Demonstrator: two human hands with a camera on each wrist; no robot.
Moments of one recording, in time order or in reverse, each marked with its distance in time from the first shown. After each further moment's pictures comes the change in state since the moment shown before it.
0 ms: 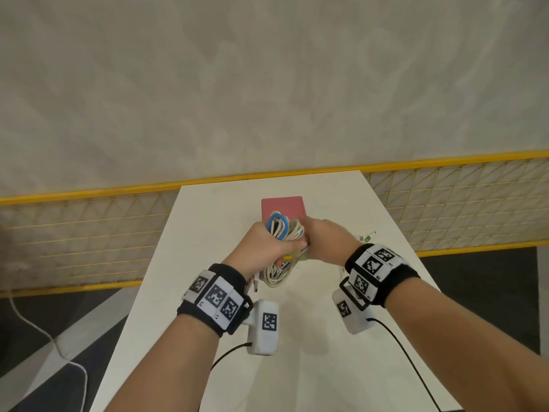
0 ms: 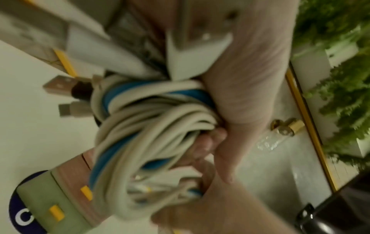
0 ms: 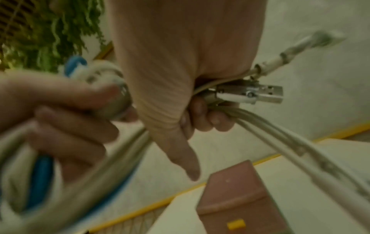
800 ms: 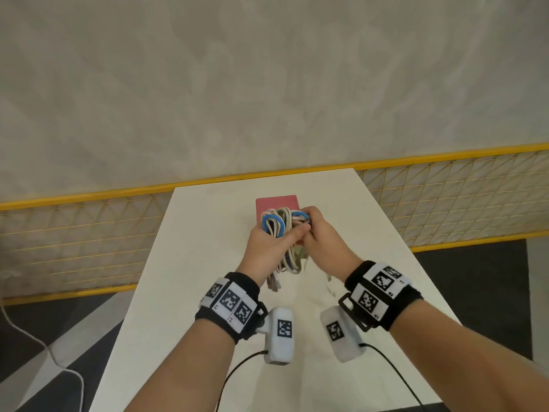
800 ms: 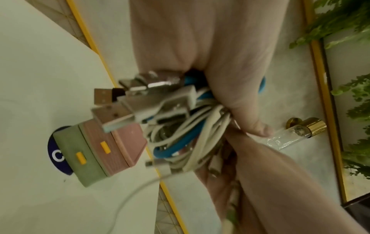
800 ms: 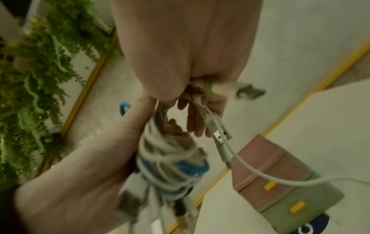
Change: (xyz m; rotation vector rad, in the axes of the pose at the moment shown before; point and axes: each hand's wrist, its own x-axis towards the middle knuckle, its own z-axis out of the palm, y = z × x) left_hand 0.006 -0.009 0.028 -0.302 0.214 0.063; right_hand -0.021 -0.016 0.008 0.684 0.298 0.056
